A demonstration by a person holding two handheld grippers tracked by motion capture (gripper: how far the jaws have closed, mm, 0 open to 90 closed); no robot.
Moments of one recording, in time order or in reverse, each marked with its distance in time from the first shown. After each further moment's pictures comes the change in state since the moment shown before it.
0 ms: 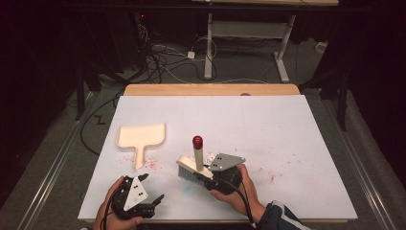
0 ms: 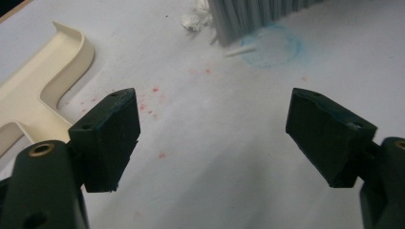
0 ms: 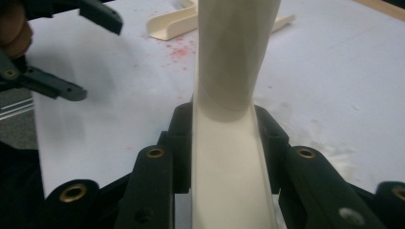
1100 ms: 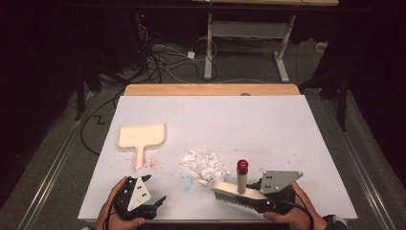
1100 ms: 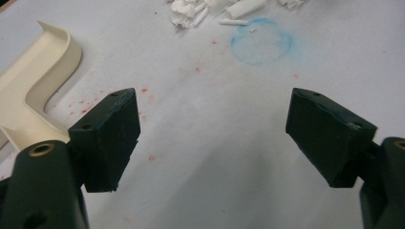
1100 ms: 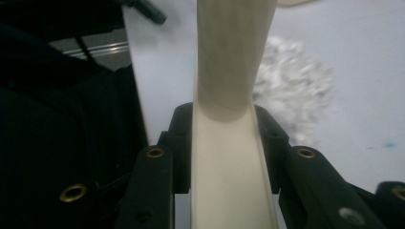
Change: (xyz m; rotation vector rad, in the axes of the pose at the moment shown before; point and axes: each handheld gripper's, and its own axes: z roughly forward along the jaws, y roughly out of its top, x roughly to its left) left arm -0.004 0.003 0.003 0.019 -0.016 0.021; right arm -0.019 -0.045 -0.112 0.072 0.198 -0.158
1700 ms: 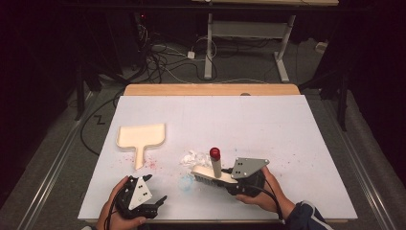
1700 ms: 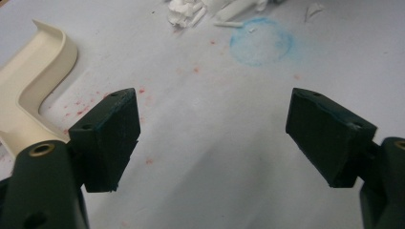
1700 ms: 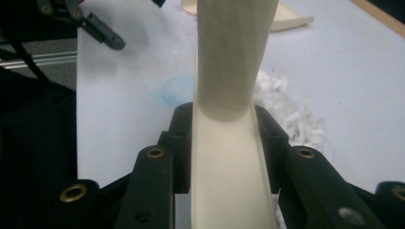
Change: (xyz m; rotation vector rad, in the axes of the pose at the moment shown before) left arm 0.001 0.000 0.003 0.005 -0.010 -0.001; right arm -0.023 0.030 0.061 -0.049 -0.079 -0.049
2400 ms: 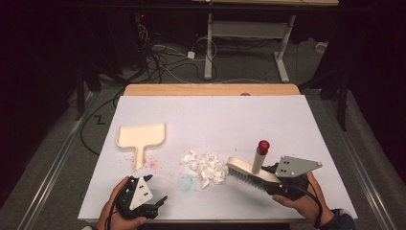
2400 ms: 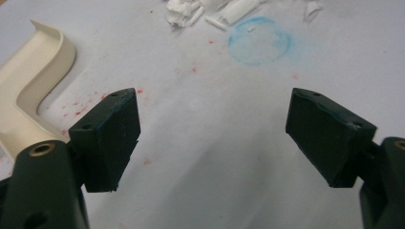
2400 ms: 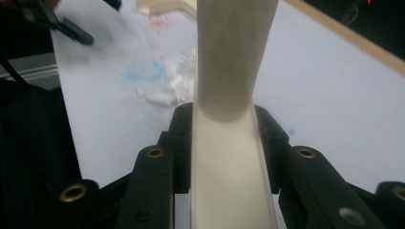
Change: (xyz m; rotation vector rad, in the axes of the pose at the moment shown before) left arm -0.001 0.001 0.000 0.000 0.001 -0.001; right arm -0.014 -0.033 -0.089 -0.006 -0.138 0.098
